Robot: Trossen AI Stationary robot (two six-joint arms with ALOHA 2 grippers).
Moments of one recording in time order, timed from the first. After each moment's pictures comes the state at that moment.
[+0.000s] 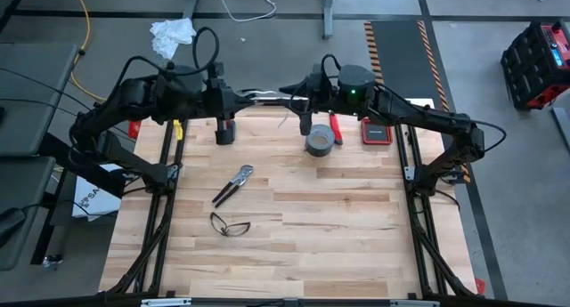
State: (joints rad) left arm 0.08 1.39 1.95 -1.01 -0.32 0.42; right arm -0.23 1.55 1.60 -0.15 -0.03 -0.06
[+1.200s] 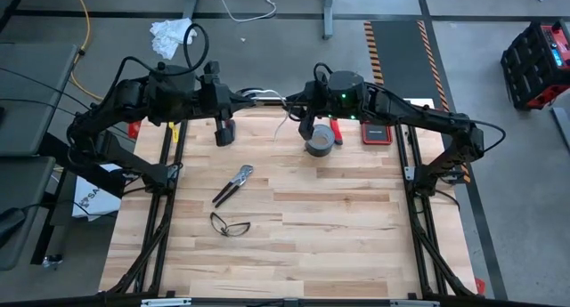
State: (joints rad) left arm 0.06 1.37 1.95 -0.96 -0.33 0.30; right arm -0.24 1.56 1.60 -0.36 0.06 -0.08
